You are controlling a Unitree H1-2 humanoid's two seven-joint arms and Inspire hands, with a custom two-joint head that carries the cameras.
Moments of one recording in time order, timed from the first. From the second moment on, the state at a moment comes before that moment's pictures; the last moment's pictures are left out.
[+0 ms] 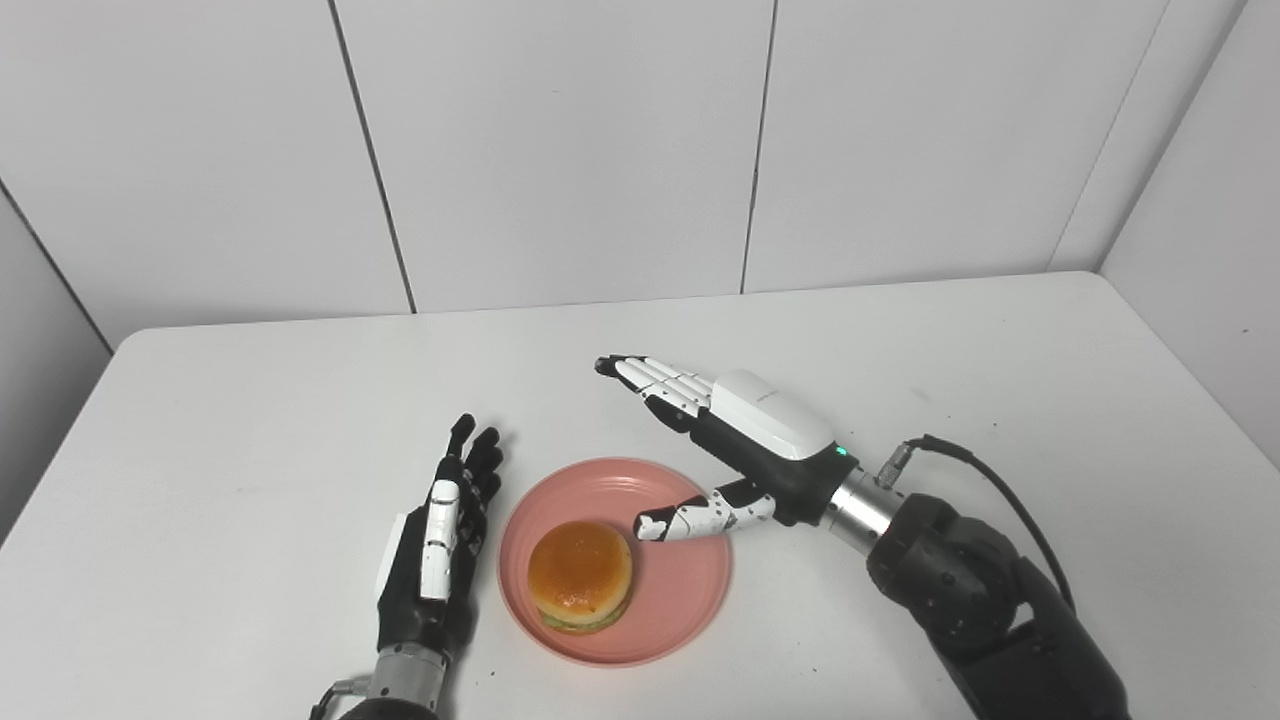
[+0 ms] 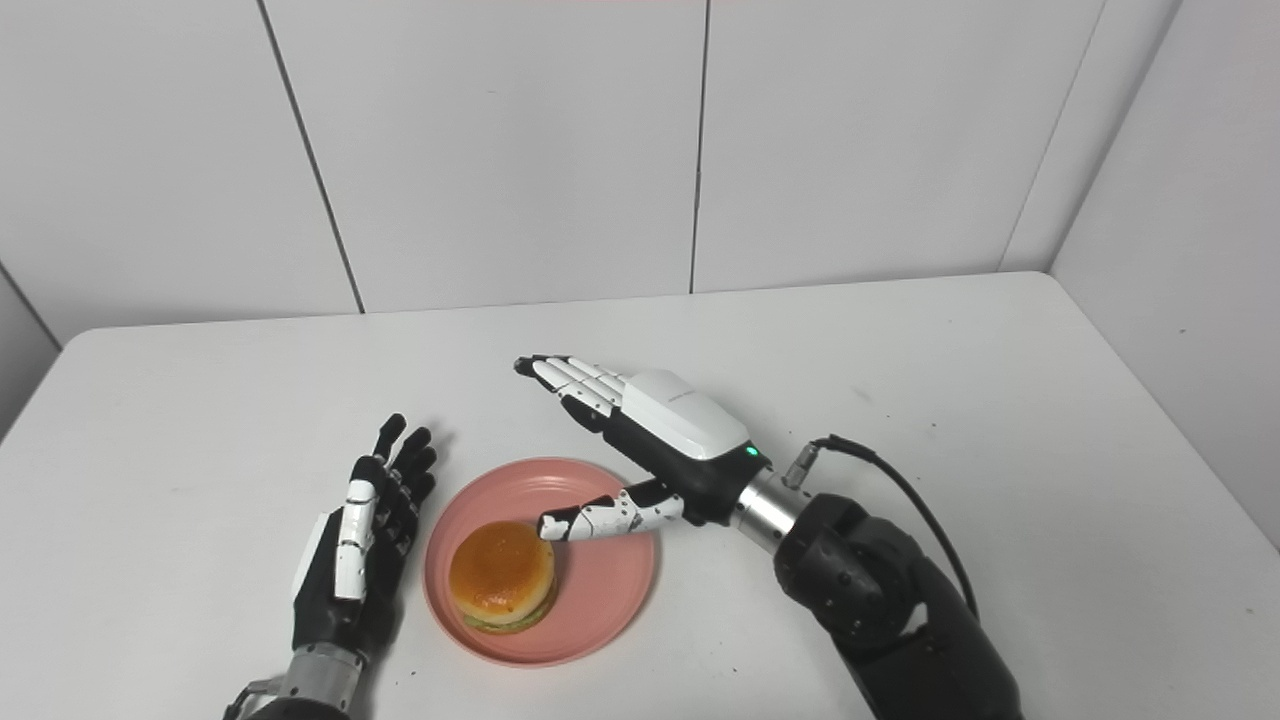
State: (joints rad) left arm -0.15 -0.05 -0.02 0.05 -0.17 0.01 -0.10; right arm -0.41 -0.22 0.24 -0.07 -0.44 -0.17 0.33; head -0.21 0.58
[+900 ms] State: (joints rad) left arm -0.14 -0.05 -0.03 0.04 -0.16 0.01 -0.09; right arm -0.27 -0.02 0.15 0.09 -0.35 -0.27 -0.03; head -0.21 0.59
